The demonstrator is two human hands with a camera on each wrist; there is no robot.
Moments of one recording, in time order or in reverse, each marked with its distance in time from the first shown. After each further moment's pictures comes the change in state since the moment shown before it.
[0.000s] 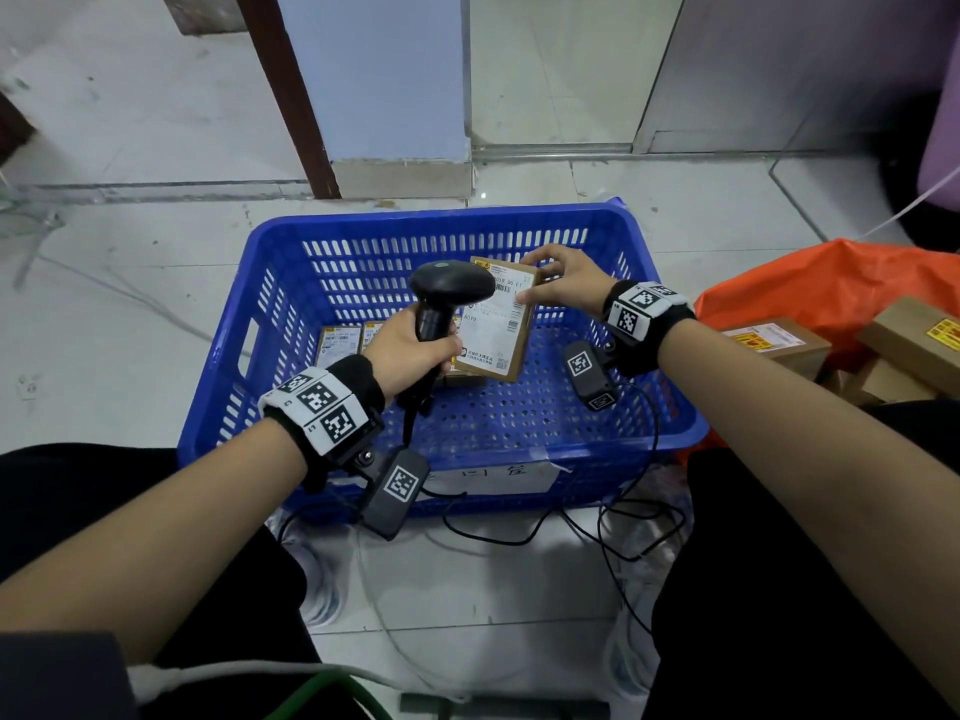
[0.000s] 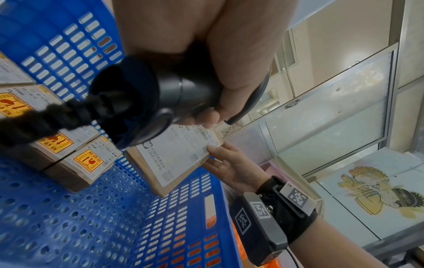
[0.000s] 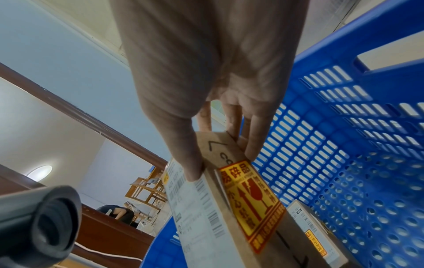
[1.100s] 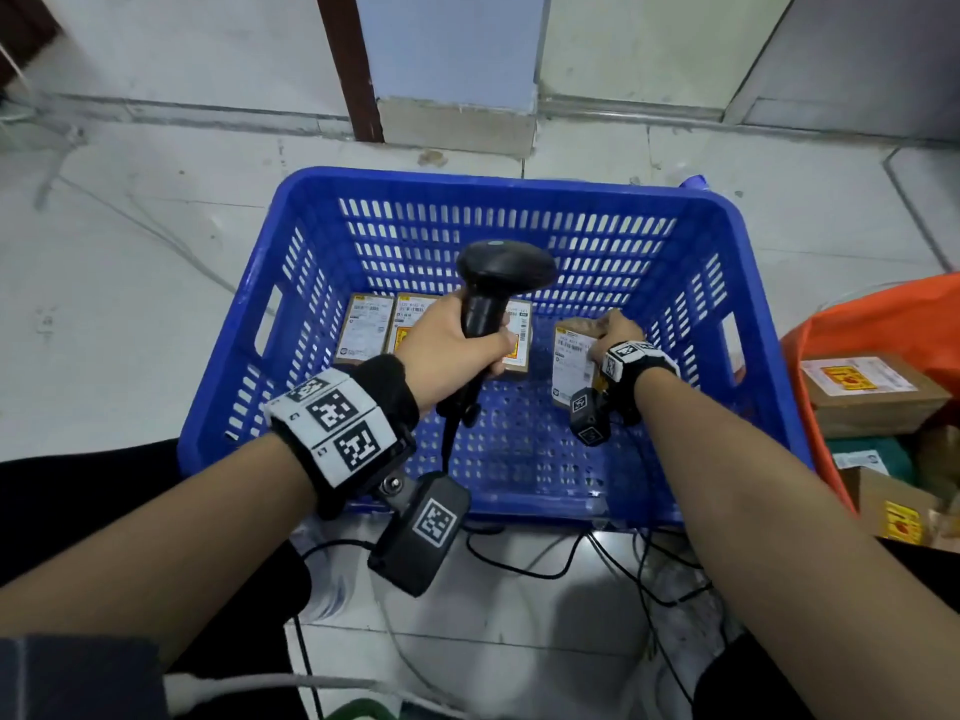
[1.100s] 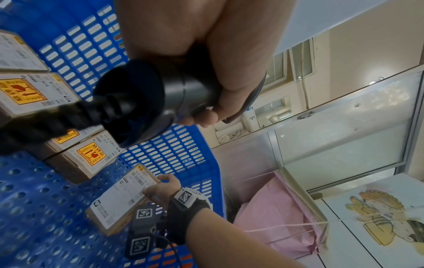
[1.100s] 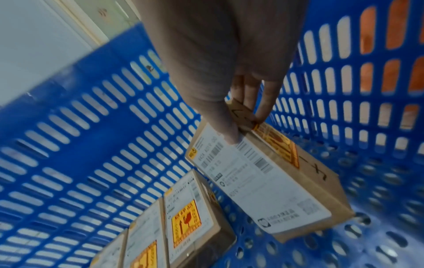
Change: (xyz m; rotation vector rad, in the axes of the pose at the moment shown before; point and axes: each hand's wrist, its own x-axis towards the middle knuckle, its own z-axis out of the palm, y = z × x) left_hand 0.020 0.002 -0.011 -0.137 0.048 -0.073; right_hand 0.102 0.135 0.046 -0.580 0.179 0.437
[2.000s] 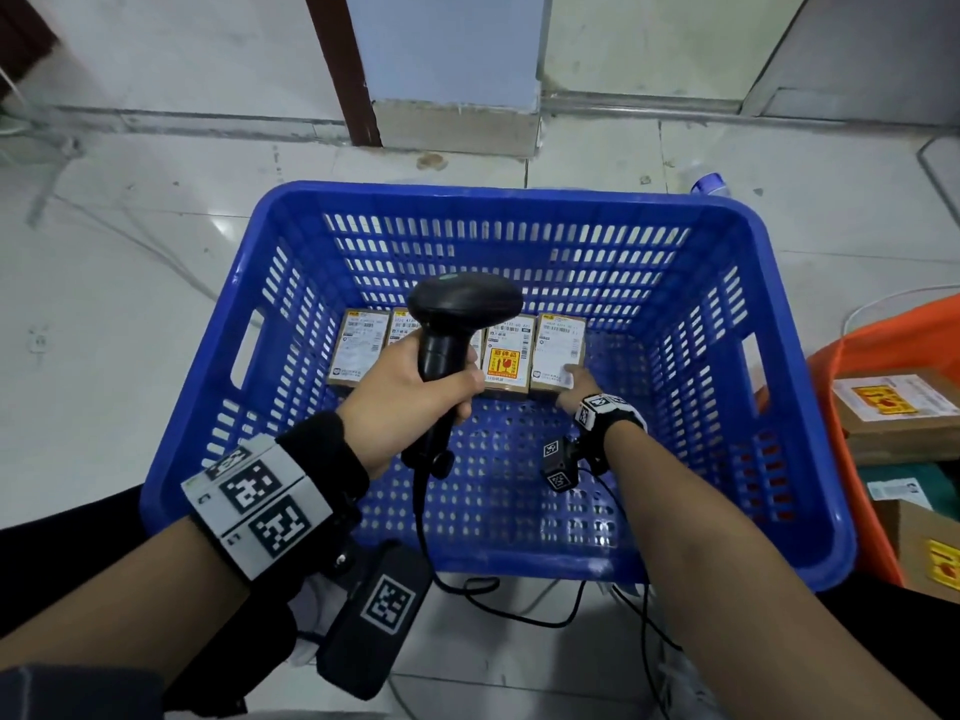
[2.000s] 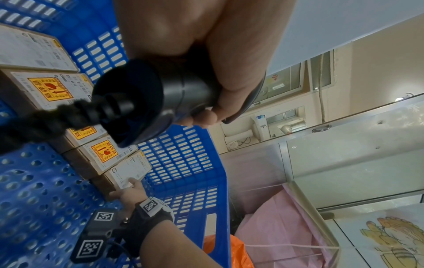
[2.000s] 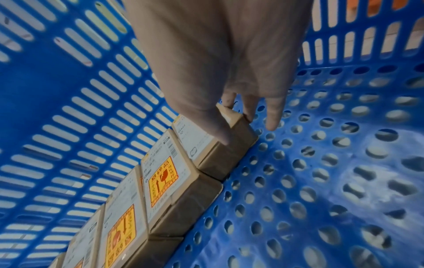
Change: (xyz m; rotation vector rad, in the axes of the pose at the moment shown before) left_hand 0.007 -0.011 -0.013 -0.034 0.032 -0.078; right_hand 0.055 0.018 0.105 0.245 -0.256 0.001
